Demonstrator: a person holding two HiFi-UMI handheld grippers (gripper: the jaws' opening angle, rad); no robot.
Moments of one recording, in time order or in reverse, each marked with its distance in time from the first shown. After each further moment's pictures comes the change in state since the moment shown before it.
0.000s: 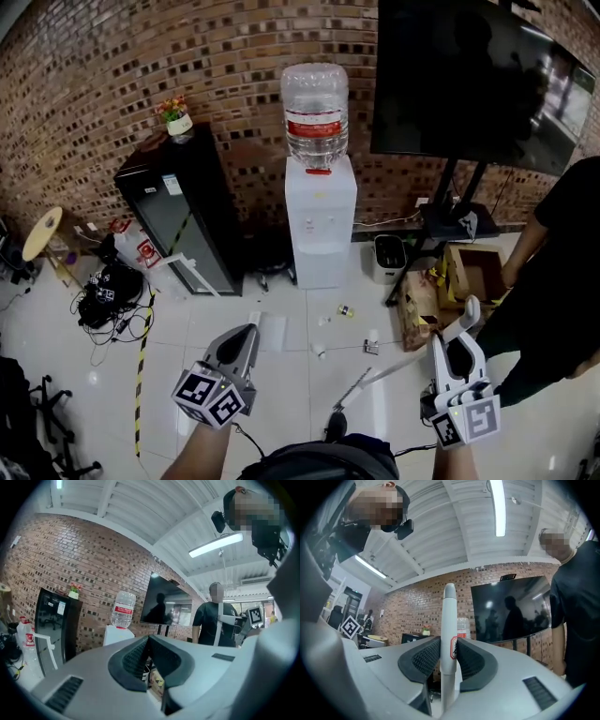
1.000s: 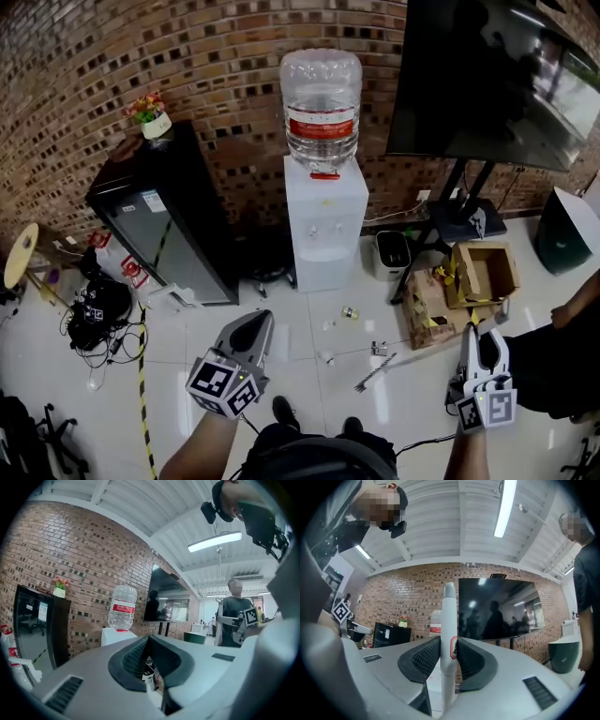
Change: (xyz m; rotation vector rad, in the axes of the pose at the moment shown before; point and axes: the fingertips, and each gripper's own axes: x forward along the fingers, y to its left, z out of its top) left arm 0.154 0.169 0.038 0.047 0.053 -0.128; right arm 0.167 -0.044 -0.064 -0.077 0.051 -0.260
